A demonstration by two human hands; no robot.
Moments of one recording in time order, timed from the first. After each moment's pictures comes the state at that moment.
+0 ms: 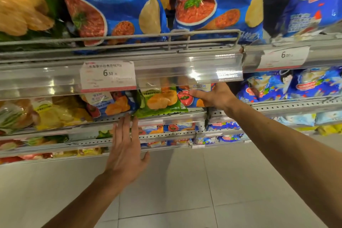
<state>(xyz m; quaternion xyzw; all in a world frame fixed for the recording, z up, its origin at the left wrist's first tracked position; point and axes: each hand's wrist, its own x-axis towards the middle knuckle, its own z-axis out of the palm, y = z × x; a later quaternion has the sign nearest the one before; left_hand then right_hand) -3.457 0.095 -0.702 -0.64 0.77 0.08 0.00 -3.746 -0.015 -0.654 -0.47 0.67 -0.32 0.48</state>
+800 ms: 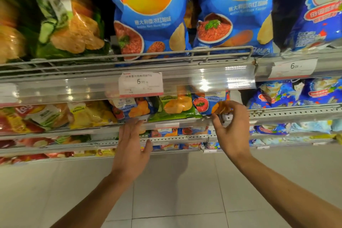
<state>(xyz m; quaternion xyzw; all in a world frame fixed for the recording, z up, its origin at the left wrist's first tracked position) -3.428 0.101 -0.657 -0.65 0.71 0.15 -0.23 -3.700 0.084 -0.655 -0.54 0.70 -0.44 0.18</state>
